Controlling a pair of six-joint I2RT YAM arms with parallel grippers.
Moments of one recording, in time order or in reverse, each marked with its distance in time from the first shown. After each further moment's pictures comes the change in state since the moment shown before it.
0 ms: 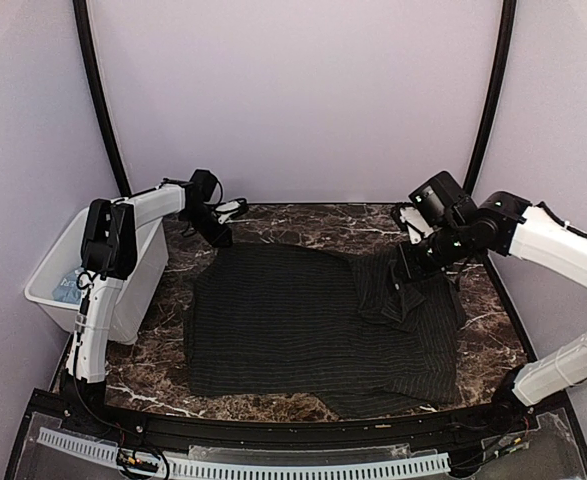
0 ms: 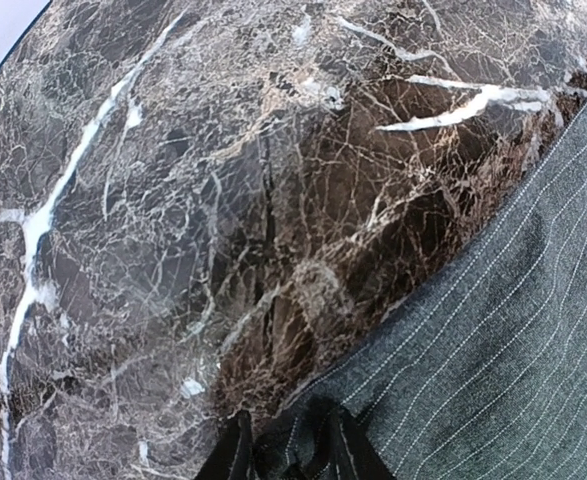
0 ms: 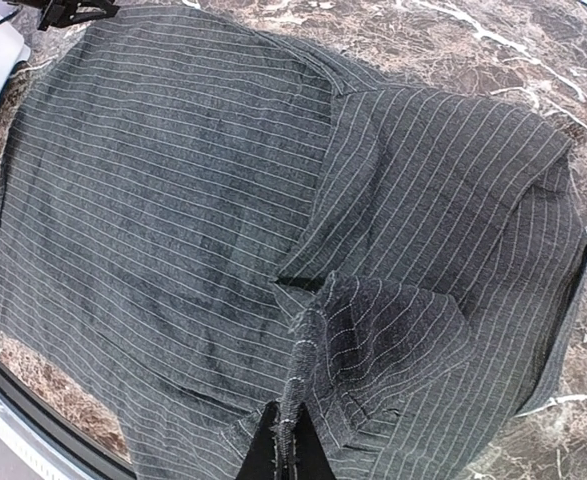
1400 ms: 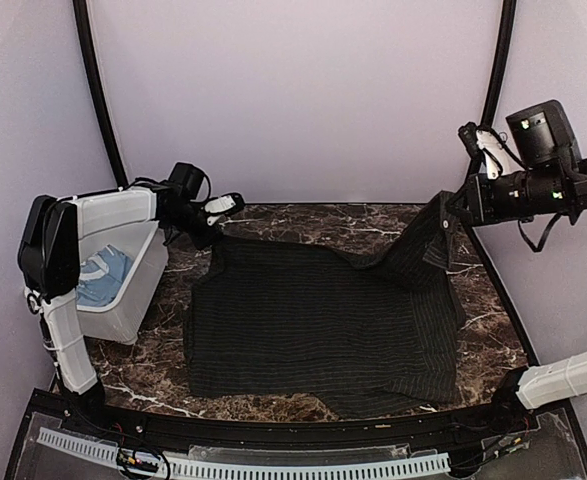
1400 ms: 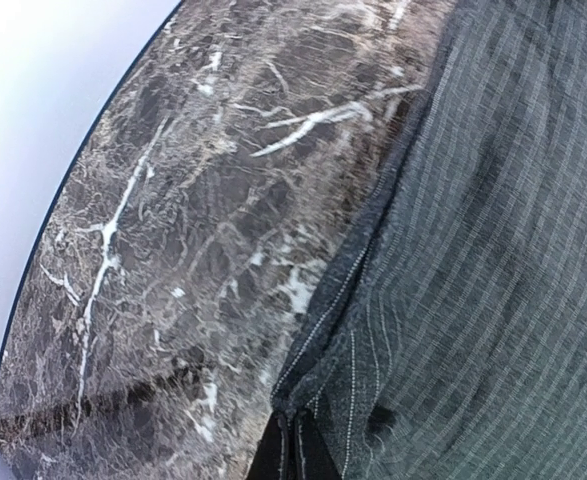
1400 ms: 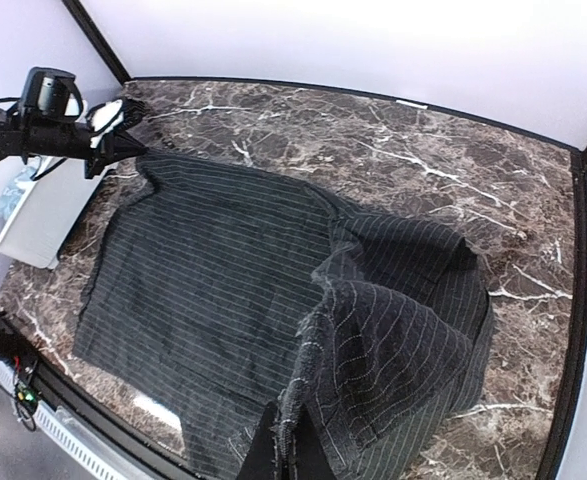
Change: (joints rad) left arm -0.092 -0.542 -0.620 0.283 -0.083 0.089; right arm 0.016 -0.177 0.444 -0.324 0.092 -0.023
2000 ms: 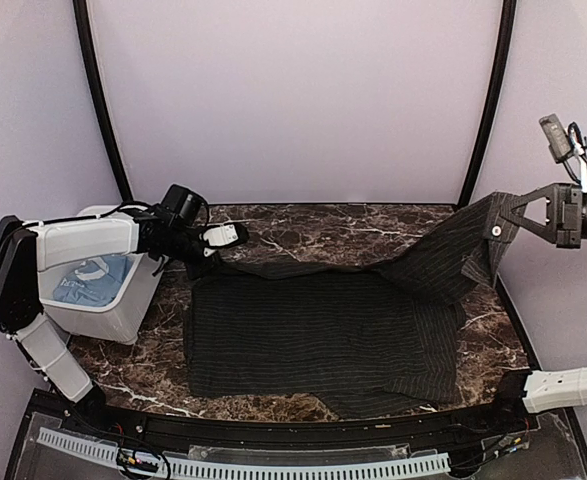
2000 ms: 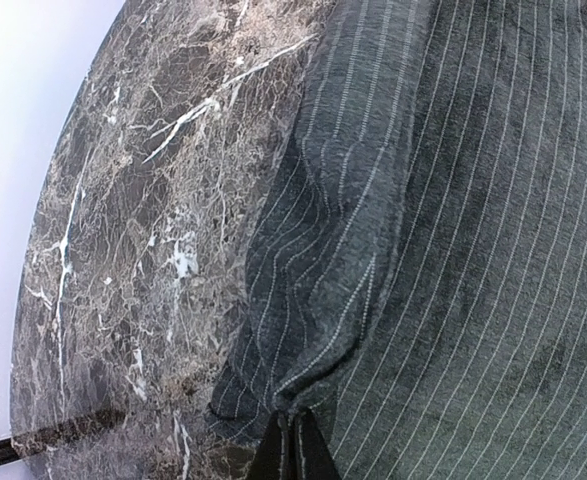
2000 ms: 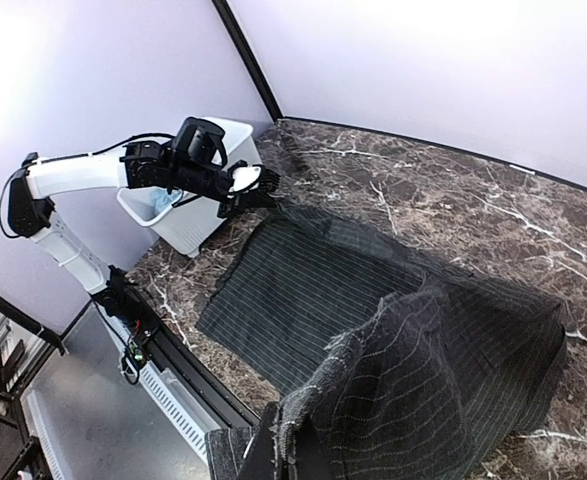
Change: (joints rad) left arm -0.135 -0.294 -0.363 0.078 -0.063 0.082; right arm 0.167 -0.254 0.061 -0.055 -0.153 0.035
